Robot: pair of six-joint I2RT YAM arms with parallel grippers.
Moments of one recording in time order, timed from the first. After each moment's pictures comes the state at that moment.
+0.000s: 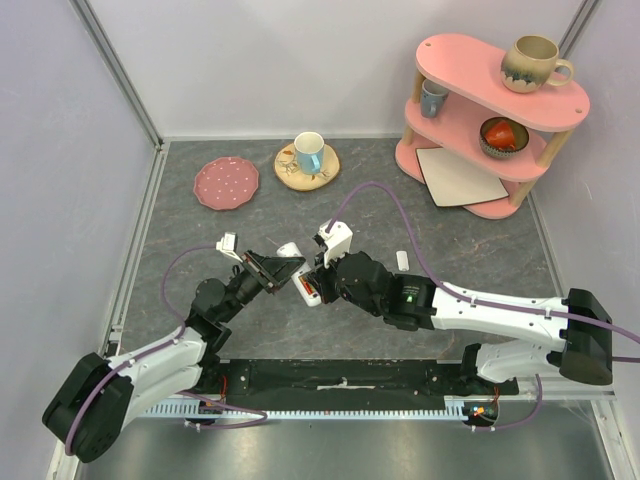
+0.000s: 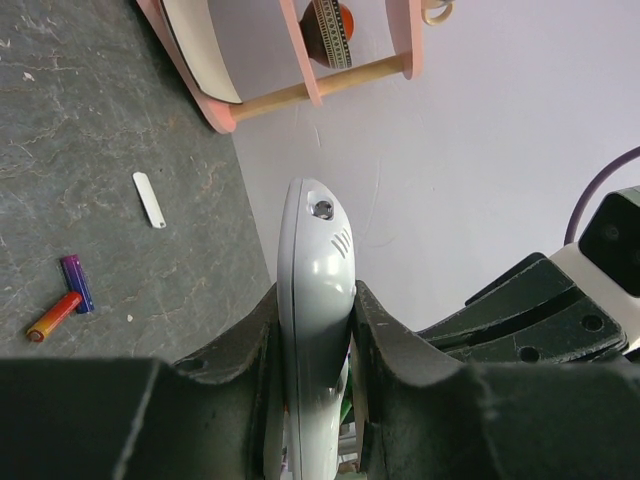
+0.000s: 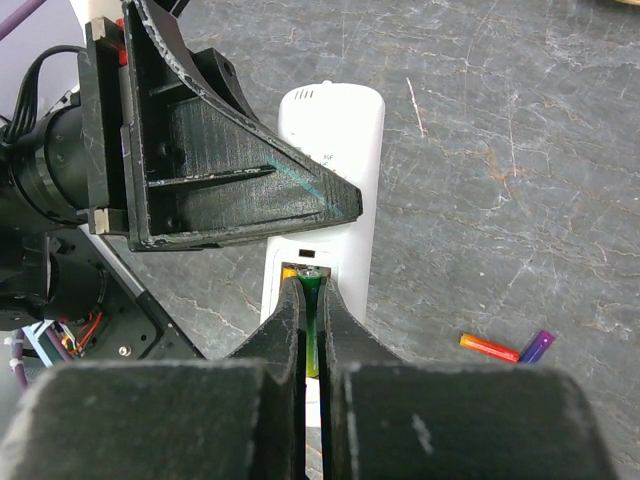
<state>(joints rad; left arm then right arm) -0.58 0.89 0.07 0.96 0.19 -1.34 1.23 1.28 0.94 -0.07 0.36 0.41</state>
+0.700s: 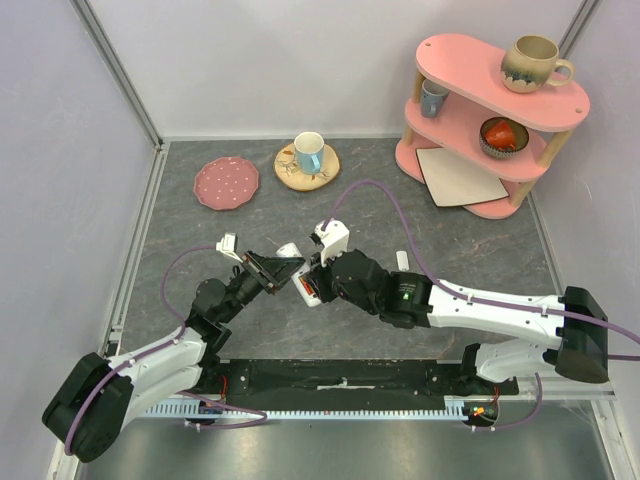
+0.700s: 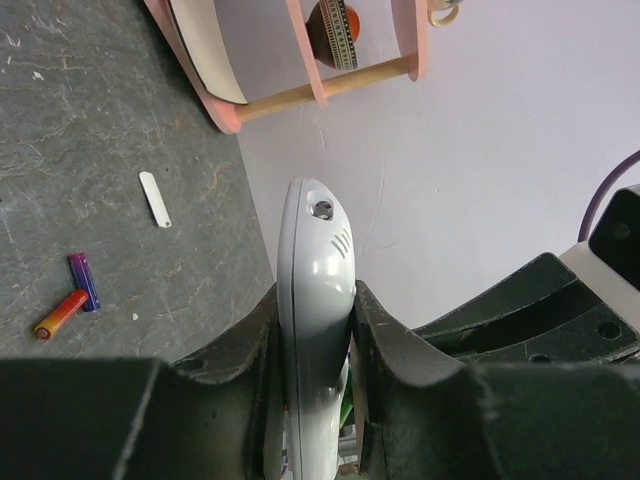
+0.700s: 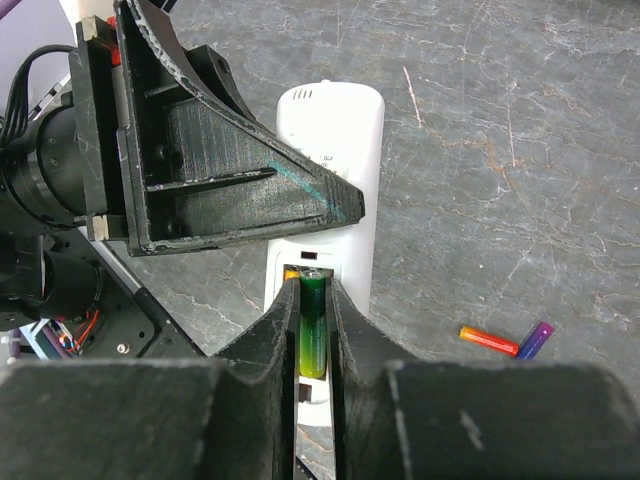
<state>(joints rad) -0.58 0.88 0.07 0.95 0.18 -1.33 1.23 1.30 0.98 -0.12 0.36 0.43</state>
